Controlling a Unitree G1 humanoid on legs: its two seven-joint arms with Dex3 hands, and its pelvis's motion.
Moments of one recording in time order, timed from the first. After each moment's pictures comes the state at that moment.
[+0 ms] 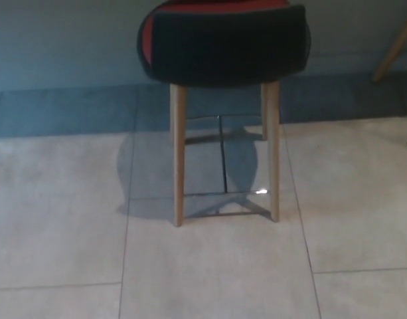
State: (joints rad) left_arm 0.03 0.39 0.25 1.31 -0.05 -0.13 -0.20; right_arm 0.27 -0.58 -0.19 0.94 -0.03 -0.31 0.19
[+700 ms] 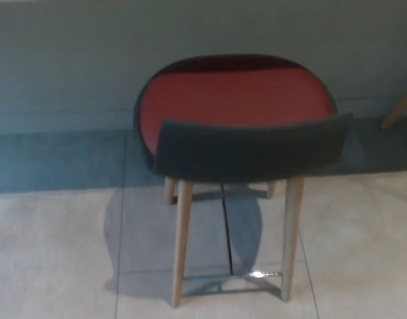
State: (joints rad) left_arm 0.02 0.40 0.27 1.31 -0.06 -0.14 -0.19; right_arm 0.24 -0.57 -0.16 0.93 -0.04 -0.28 0.19
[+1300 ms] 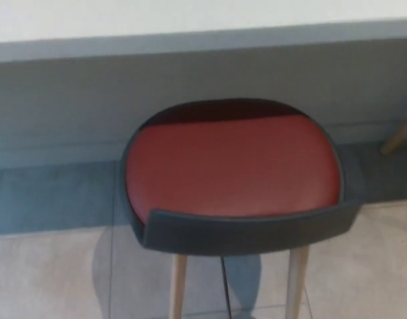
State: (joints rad) left_arm 0.02 0.39 0.24 1.30 -0.05 -0.15 -0.19; right_arm 0.25 -0.59 -0.16 0.94 -0.04 -0.29 0.18
